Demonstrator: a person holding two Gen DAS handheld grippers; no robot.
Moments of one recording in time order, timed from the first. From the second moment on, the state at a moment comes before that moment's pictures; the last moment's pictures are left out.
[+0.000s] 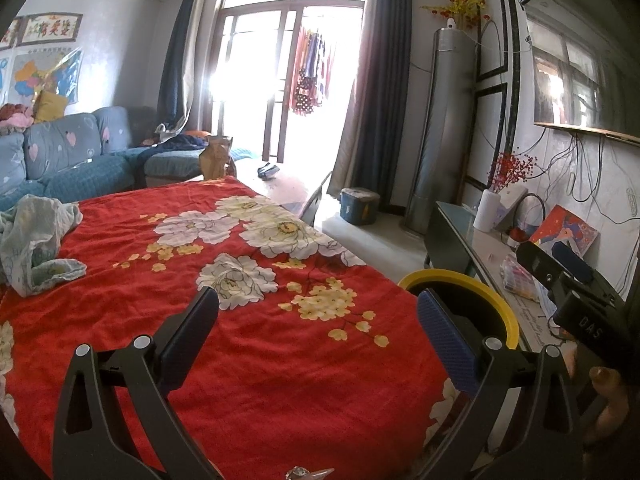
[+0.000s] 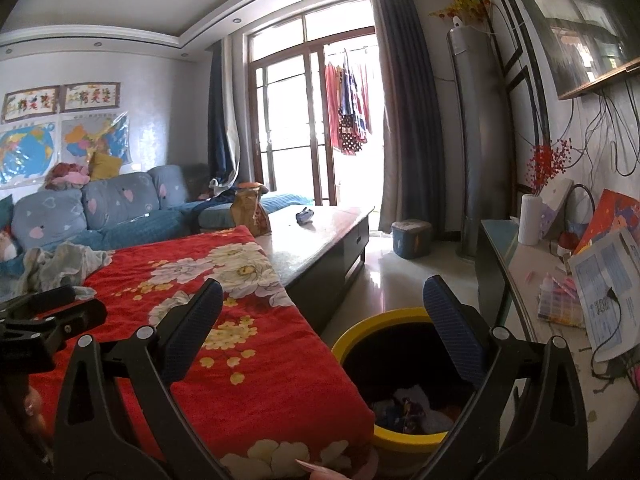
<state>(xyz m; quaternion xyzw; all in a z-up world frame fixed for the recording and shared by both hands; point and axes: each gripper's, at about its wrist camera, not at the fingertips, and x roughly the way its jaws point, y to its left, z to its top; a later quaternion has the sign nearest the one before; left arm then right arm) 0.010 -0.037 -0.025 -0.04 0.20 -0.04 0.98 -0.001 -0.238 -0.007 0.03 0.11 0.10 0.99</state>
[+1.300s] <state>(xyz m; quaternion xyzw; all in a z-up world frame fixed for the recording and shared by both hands) 0.003 -0.025 -0.025 -0.05 0.23 -0.01 0.97 0.001 -0.207 -0.003 0.02 0.14 0.17 0.97</state>
